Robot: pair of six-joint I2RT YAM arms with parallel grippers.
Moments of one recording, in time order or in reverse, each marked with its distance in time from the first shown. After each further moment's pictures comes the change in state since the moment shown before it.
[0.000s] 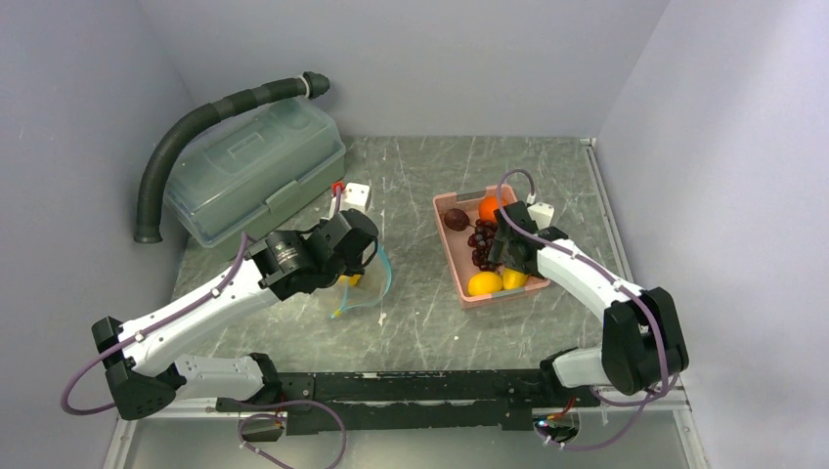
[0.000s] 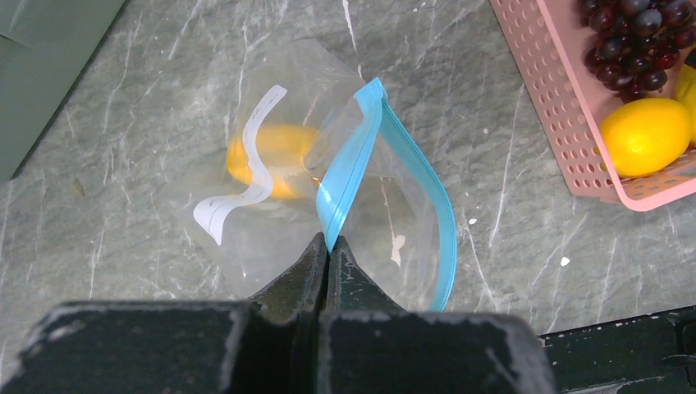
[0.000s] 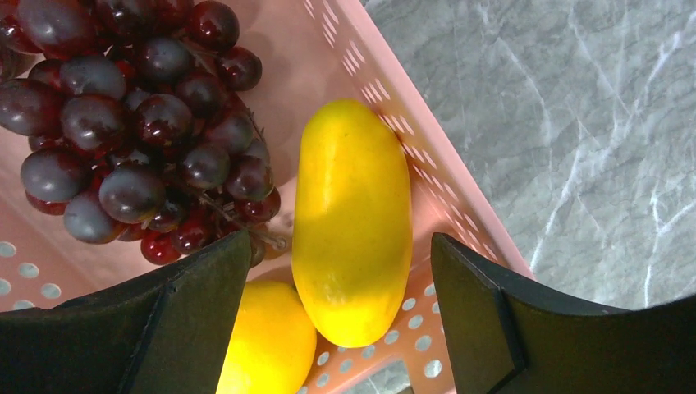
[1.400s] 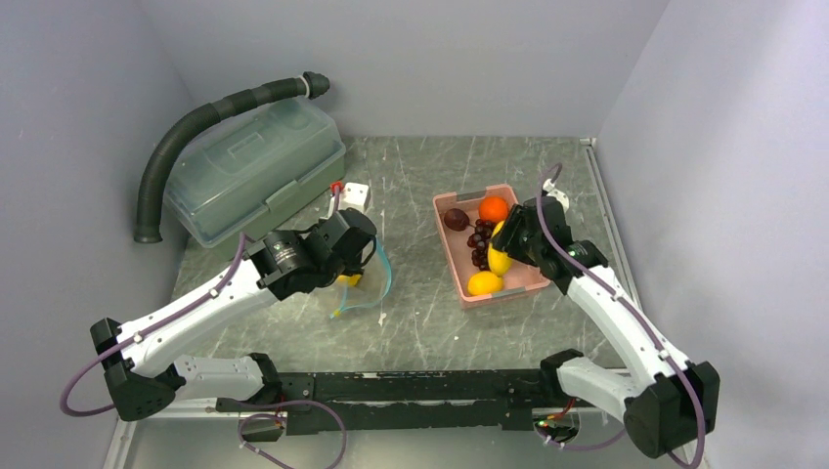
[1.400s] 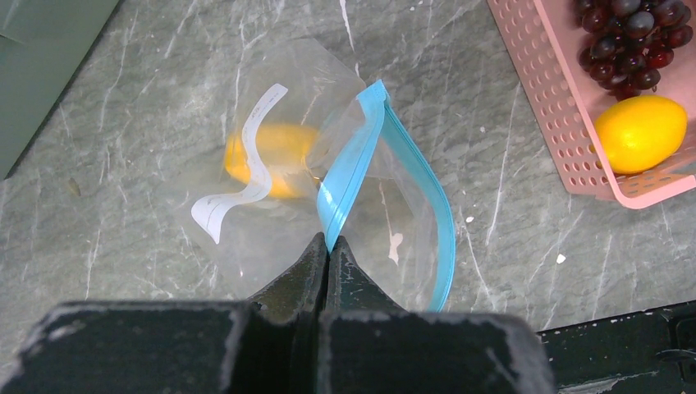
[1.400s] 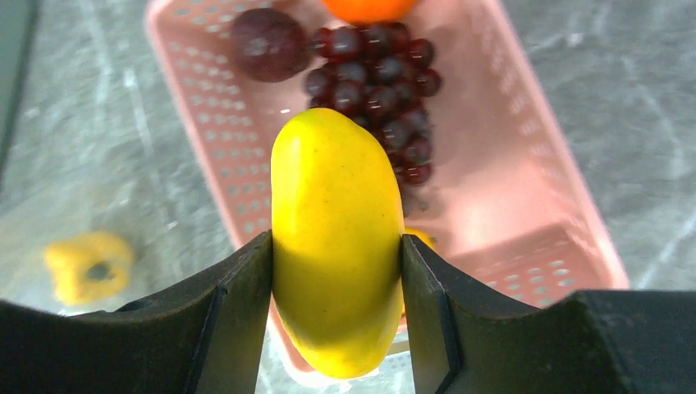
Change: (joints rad) left arm 0.007 -0.005 0.000 0.000 0.015 0.000; right arm -0.032 -0.287 0.023 0.025 -0.260 -0.011
